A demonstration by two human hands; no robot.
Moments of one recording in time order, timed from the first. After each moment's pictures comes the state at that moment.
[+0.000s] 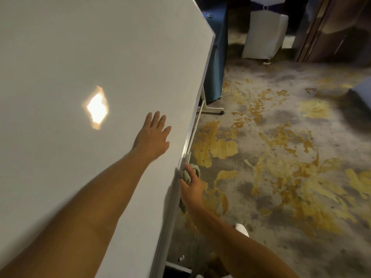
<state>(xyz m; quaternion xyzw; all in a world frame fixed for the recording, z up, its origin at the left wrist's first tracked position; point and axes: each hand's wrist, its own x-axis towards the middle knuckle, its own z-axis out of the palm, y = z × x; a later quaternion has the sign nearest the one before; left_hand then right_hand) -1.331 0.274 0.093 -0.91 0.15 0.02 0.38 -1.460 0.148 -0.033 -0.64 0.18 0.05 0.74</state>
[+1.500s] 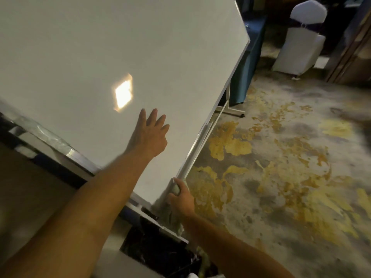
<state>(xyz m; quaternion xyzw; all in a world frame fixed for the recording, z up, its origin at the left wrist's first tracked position) -1.584 0.337 0.121 -0.92 0.07 -0.04 0.38 -1.698 0.185 -0.020 -0.70 0.06 0.26 0.66</state>
